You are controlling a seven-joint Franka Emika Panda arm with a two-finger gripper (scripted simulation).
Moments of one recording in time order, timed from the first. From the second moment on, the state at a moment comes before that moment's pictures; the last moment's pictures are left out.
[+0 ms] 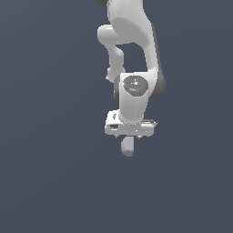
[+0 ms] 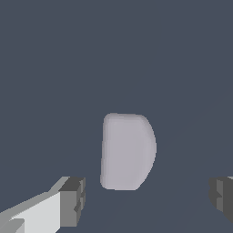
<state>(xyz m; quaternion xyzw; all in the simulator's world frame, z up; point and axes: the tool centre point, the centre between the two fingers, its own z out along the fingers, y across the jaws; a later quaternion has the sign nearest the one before) 0.037 0.051 0.126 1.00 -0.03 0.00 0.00</state>
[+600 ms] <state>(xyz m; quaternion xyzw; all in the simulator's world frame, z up) 0.046 0.054 0.104 1.00 -0.05 0.00 0.00</state>
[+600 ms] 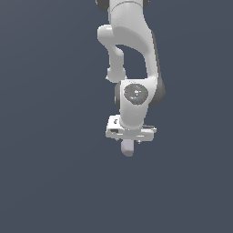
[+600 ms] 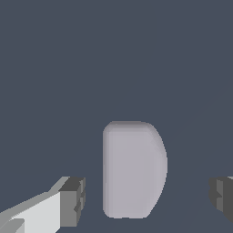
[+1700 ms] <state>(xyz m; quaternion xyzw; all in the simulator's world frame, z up) 0.046 0.054 0.055 1.00 -0.05 0.00 0.00</state>
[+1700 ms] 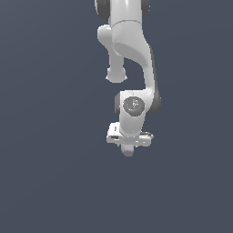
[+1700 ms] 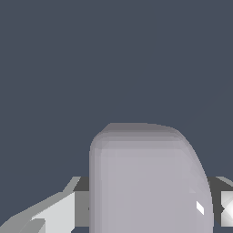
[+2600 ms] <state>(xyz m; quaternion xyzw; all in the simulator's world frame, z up) 0.025 0.024 0.059 1.00 -0.05 0.00 0.00</state>
